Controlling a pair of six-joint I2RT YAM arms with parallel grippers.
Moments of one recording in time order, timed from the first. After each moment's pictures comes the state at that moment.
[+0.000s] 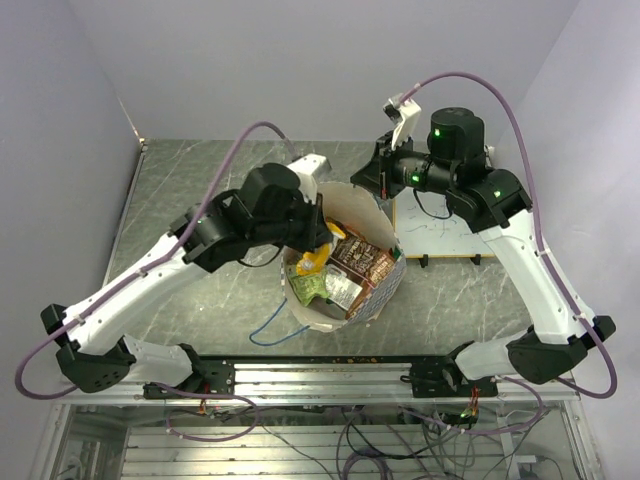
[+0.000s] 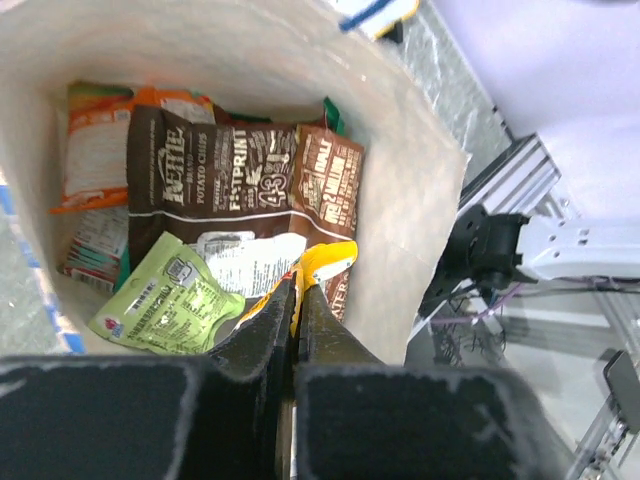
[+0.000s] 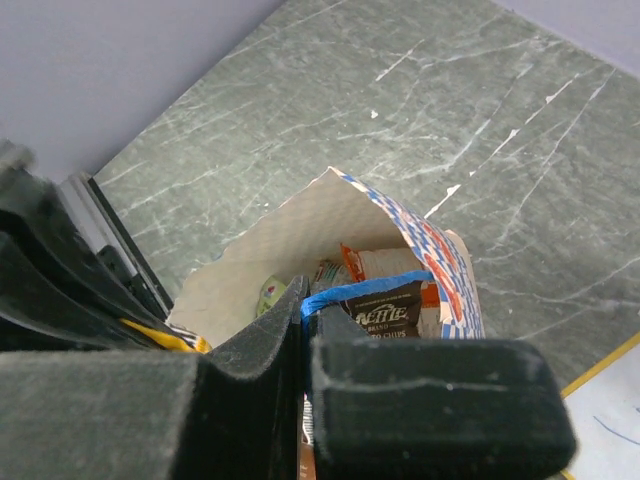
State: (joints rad) left arm -0.98 1.31 1.57 -0.81 -0.02 -0.49; right arm 0.57 1.38 1.79 -0.77 -0.36 0.11
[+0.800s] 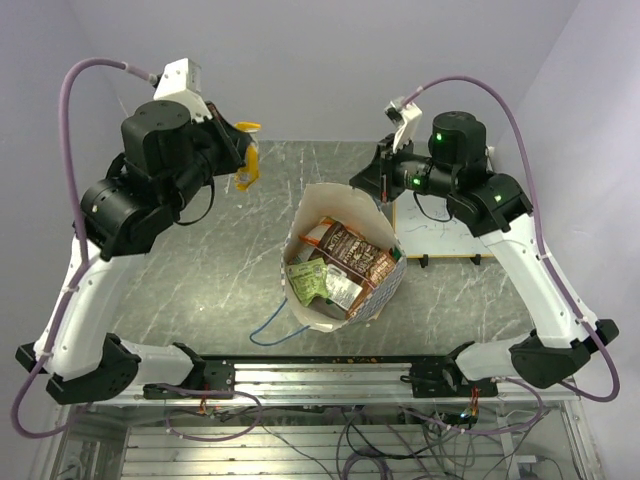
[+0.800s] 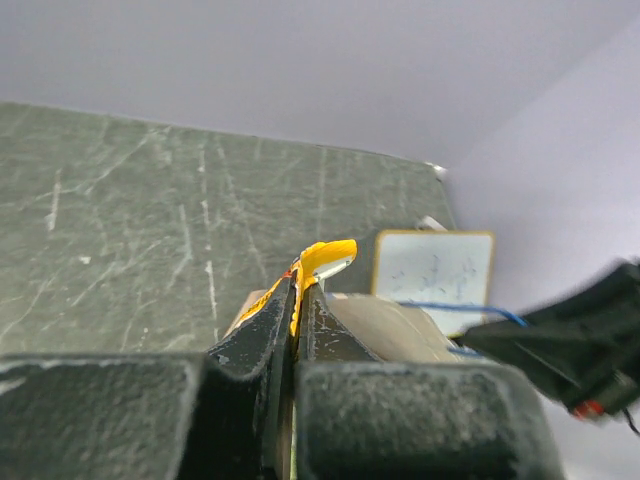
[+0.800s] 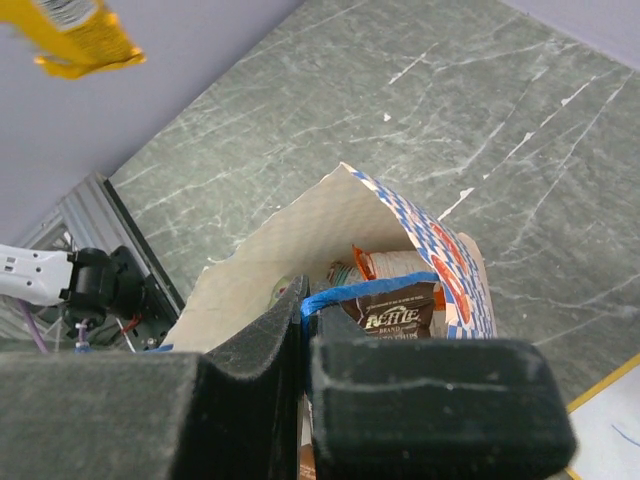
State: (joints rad) left arm -0.71 1.28 2.03 -0.90 -0.35 -0.52; right arm 0.57 1.36 1.74 -0.74 -0.39 0.13
